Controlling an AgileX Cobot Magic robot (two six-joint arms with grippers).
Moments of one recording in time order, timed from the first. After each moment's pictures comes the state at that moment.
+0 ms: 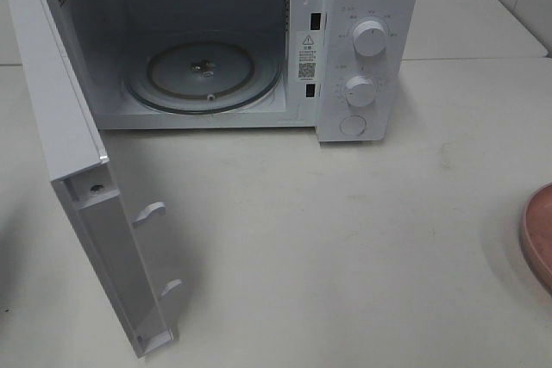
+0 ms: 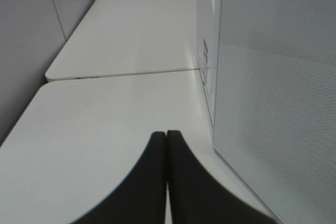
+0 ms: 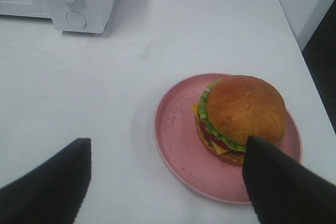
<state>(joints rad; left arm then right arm) 0.08 1.09 -0.18 0.17 -0.60 -0.06 0.12 0.00 -0.51 -0.13 1.04 0.05</state>
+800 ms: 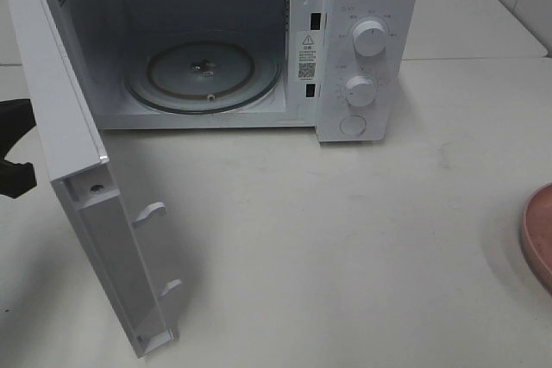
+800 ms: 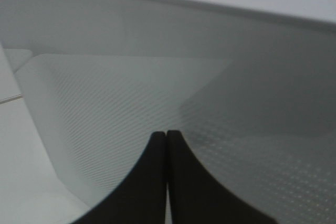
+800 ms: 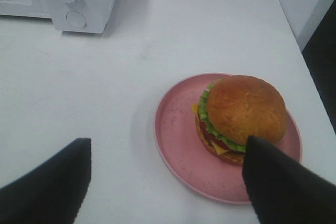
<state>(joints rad) -0.13 1.38 -0.23 0.44 -0.88 -0.20 0.12 0.00 -0.51 -0.13 1.04 0.05</state>
